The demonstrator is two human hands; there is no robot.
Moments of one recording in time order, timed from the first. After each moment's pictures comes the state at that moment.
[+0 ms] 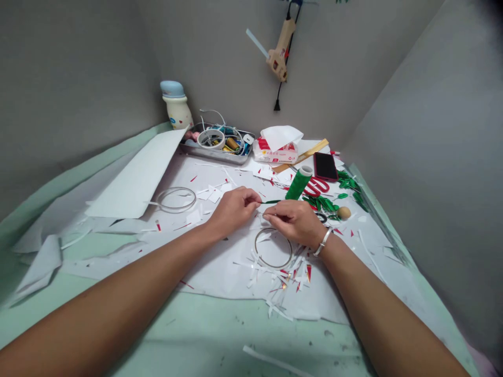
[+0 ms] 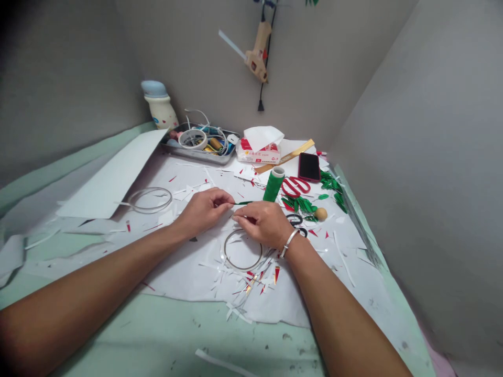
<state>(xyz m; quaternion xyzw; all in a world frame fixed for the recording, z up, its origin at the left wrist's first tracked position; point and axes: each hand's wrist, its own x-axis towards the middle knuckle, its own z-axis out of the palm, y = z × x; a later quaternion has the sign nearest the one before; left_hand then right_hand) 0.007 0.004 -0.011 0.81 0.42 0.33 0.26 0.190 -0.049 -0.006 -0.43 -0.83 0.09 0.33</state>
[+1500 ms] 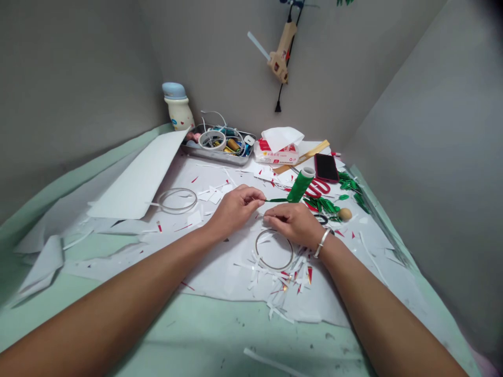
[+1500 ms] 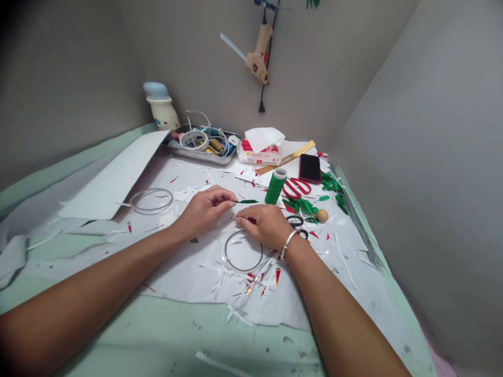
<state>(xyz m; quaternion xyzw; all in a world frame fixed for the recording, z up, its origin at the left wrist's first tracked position) 0.006 0.002 -0.010 0.79 0.39 0.36 0.30 0.192 -0.045 -0.012 -0.46 -0.84 0.11 0.28</state>
